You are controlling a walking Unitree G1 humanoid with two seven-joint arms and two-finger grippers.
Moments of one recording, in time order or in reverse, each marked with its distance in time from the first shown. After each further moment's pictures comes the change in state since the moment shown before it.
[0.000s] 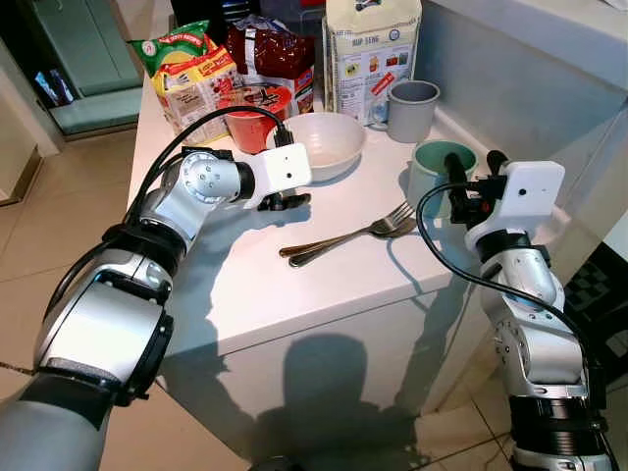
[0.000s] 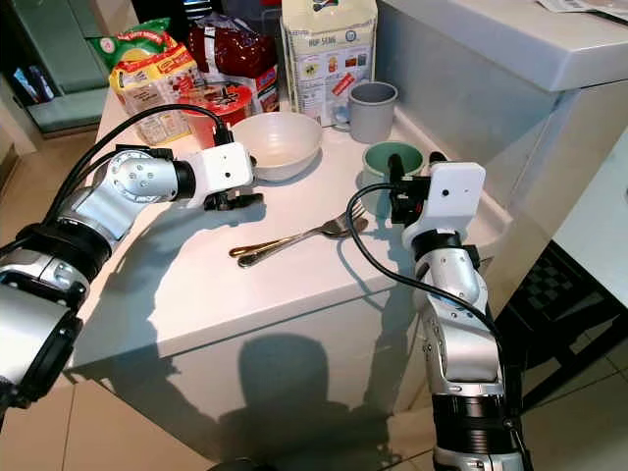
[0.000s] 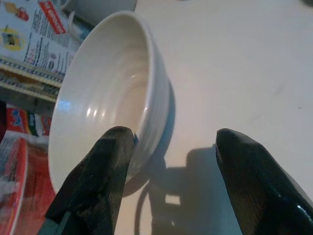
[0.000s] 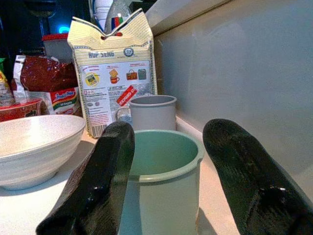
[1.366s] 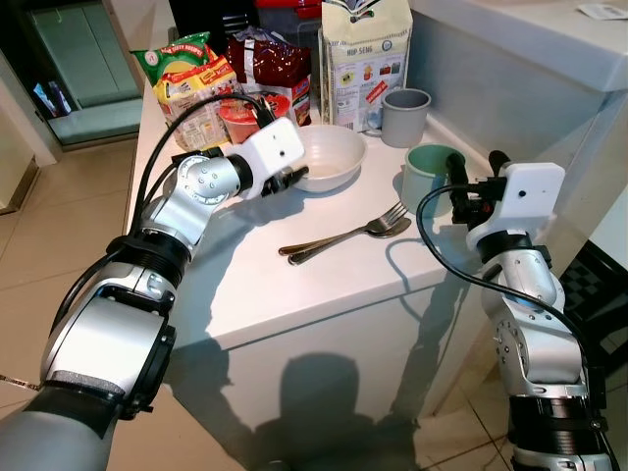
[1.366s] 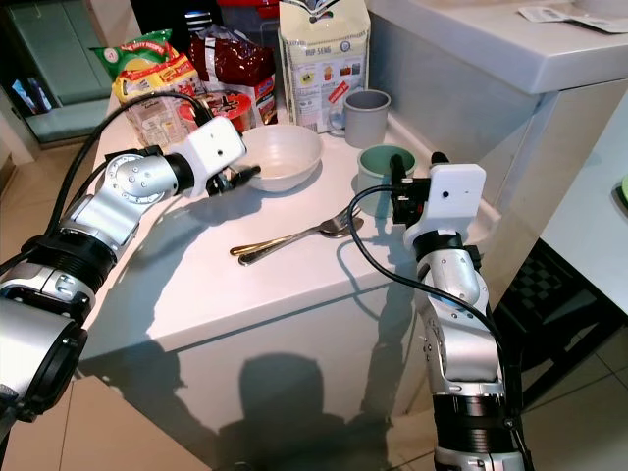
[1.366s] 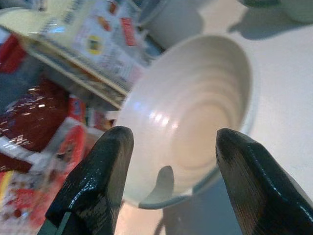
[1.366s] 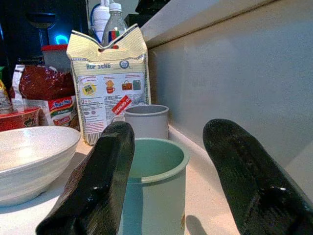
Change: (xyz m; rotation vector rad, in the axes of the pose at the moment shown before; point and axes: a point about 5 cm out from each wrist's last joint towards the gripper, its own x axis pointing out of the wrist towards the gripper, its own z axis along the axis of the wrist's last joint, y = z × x) left arm 0.000 0.002 -0.001 -0.148 -0.037 0.207; right arm 0.000 -0.002 -0.002 -0.012 -0.010 -0.008
